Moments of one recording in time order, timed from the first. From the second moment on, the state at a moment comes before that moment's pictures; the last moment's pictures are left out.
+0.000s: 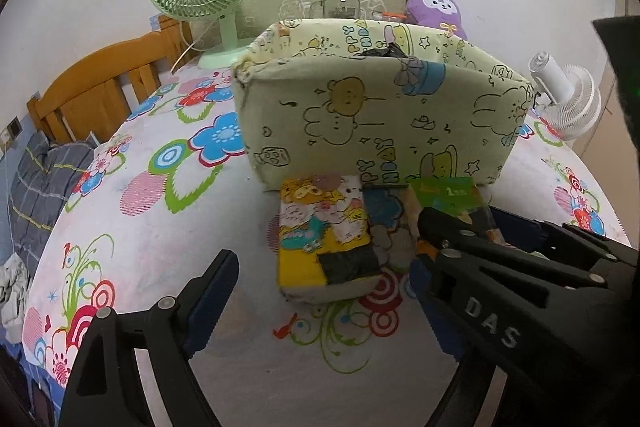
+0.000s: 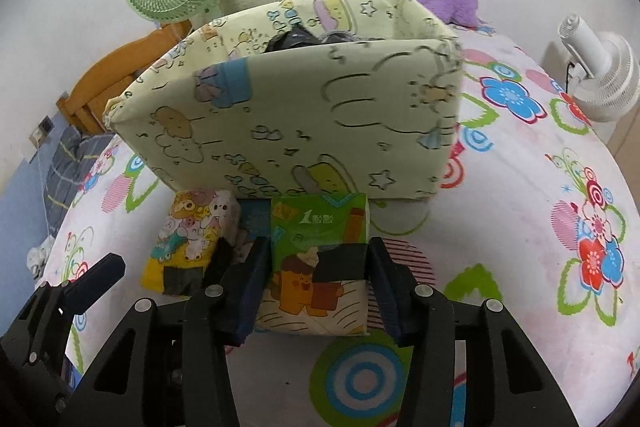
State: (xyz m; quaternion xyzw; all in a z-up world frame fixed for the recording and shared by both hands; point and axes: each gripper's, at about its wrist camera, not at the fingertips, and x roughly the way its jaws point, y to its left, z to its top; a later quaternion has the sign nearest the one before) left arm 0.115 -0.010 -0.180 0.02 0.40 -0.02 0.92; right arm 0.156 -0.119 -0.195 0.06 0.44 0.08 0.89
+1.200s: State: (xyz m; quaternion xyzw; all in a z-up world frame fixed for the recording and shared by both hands) left arm 0.117 -0.007 -0.187 0.01 0.41 -0.03 0.91; right arm 0.152 -0.114 -0.194 0.04 0.44 0.07 0.90
